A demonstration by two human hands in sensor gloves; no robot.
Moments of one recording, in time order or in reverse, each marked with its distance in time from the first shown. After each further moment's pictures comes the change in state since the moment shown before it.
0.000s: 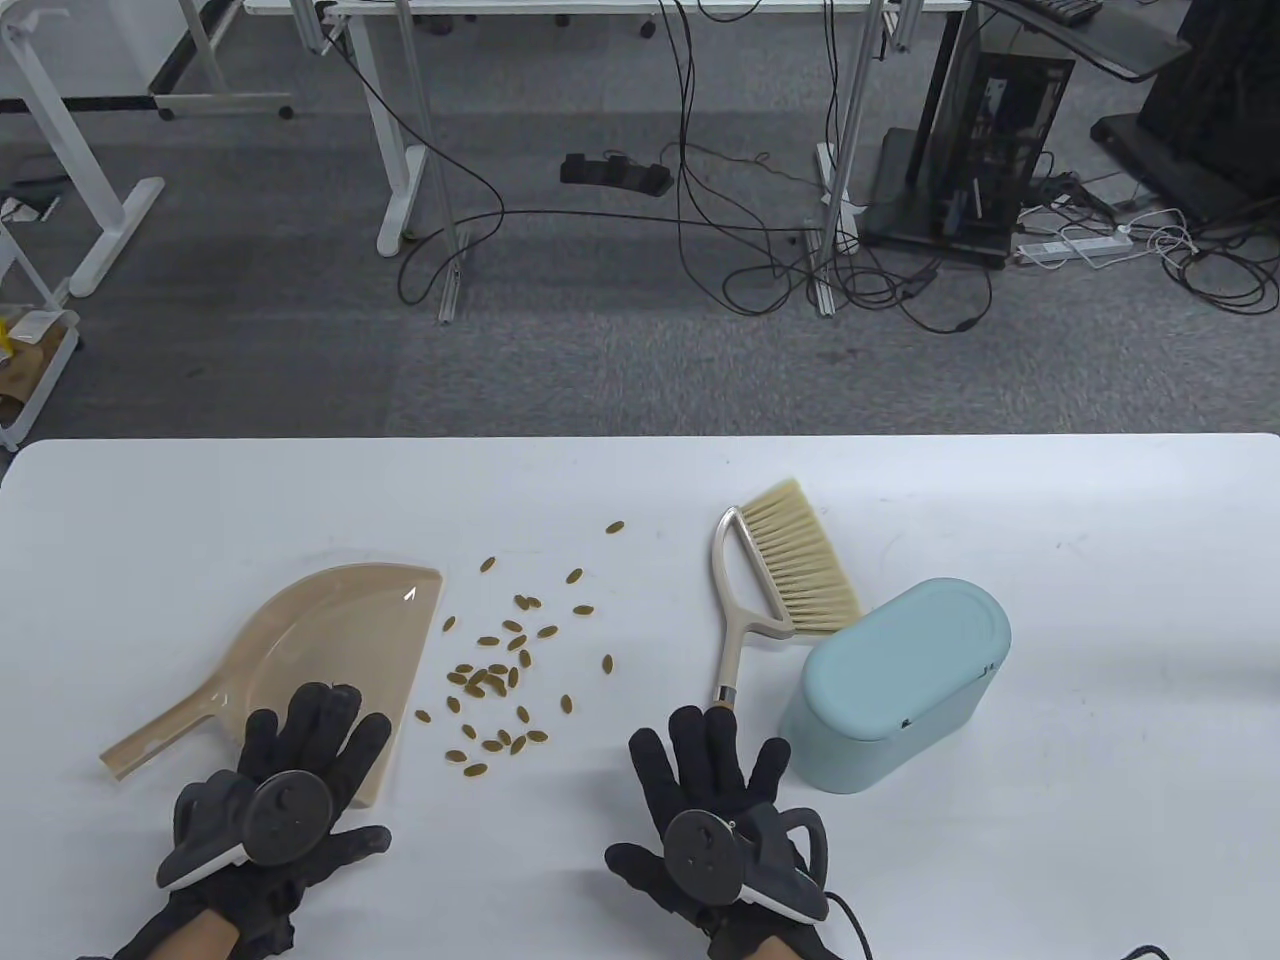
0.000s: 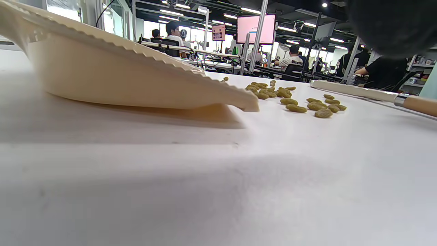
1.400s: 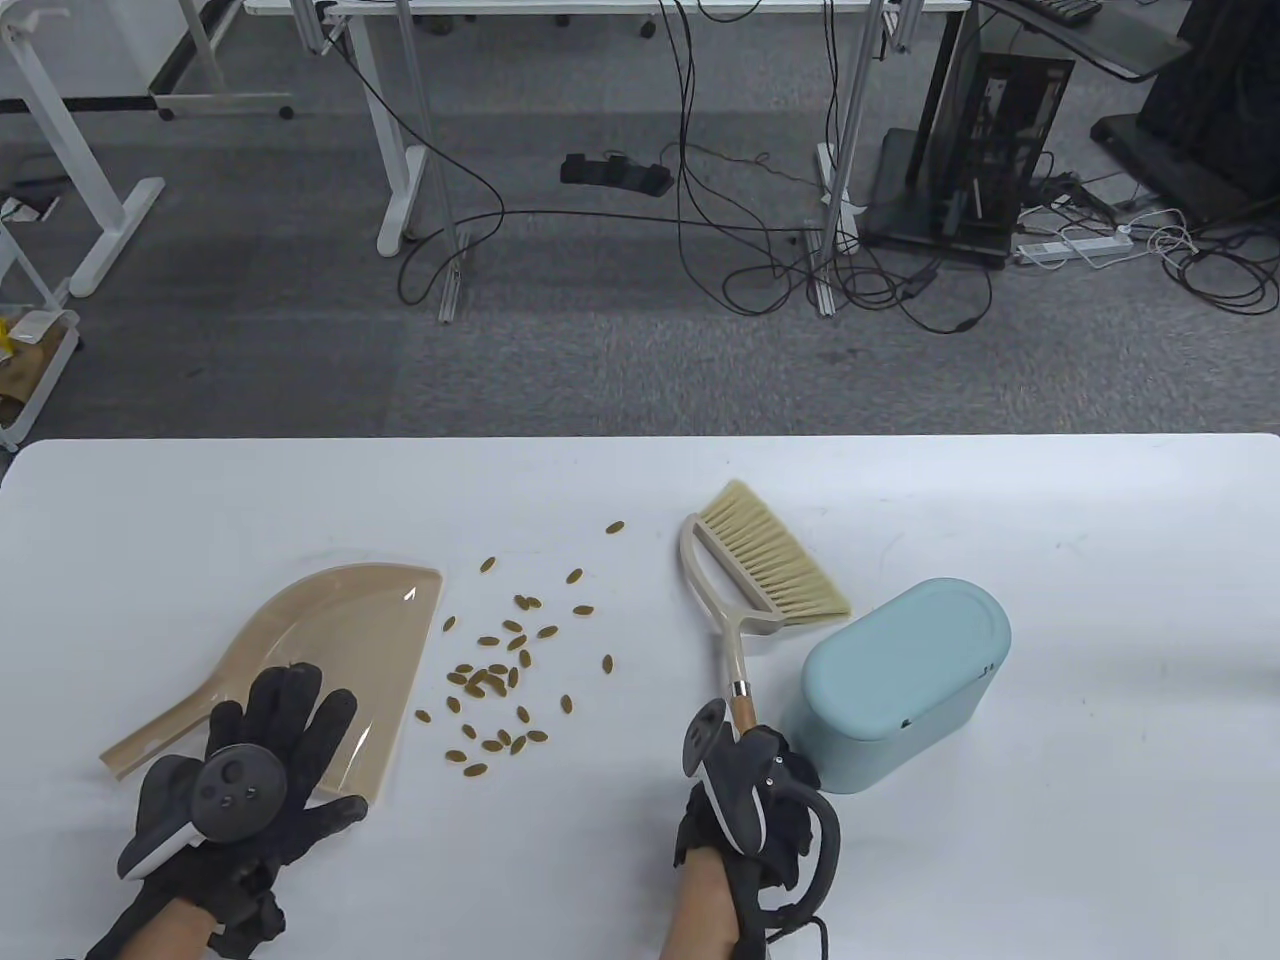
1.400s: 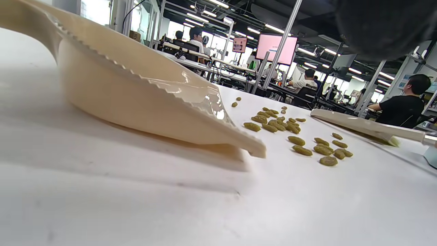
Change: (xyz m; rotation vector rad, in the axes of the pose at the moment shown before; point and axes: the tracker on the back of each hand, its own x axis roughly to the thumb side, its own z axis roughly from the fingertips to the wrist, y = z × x) left_hand -0.024 0.014 0.003 0.030 0.064 0.160; right_hand -0.022 -0.016 -0.043 0.017 0.827 0.213
